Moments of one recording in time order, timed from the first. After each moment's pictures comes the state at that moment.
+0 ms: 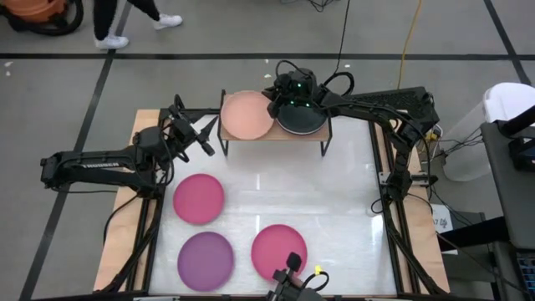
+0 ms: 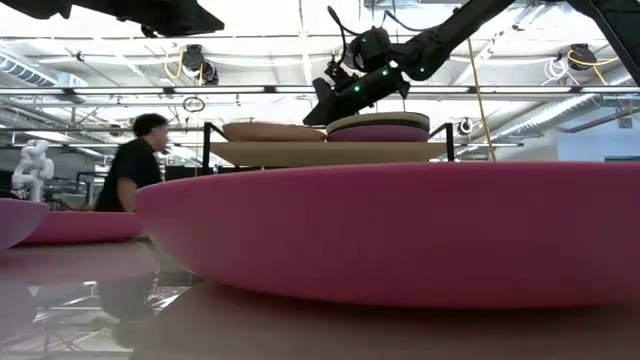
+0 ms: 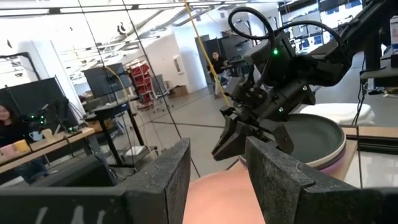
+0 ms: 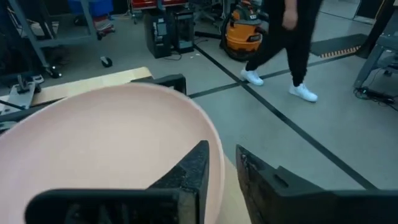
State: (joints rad) left arm 0.18 0.77 0.57 0.36 -0.55 0.35; right arm -0.61 1.88 1.41 0.17 -0.15 -0.04
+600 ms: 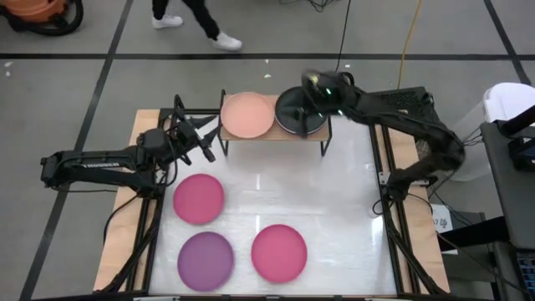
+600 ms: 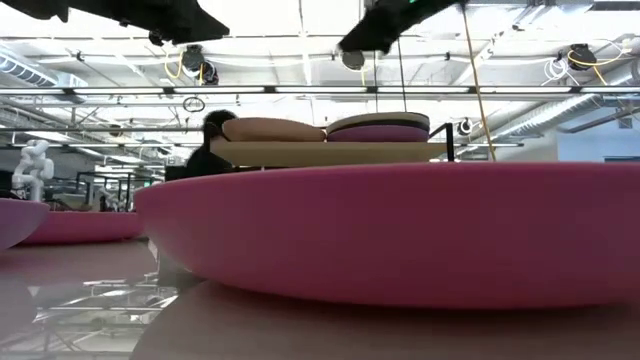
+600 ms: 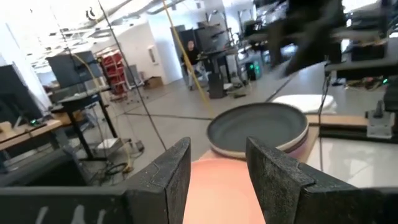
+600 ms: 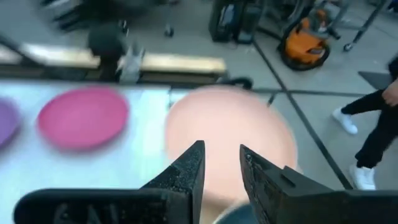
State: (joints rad) left arm 0.16 0.79 0.57 0.29 -0.47 0.27; right arm -0.46 1.44 1.36 -0.33 -0.24 -0.27
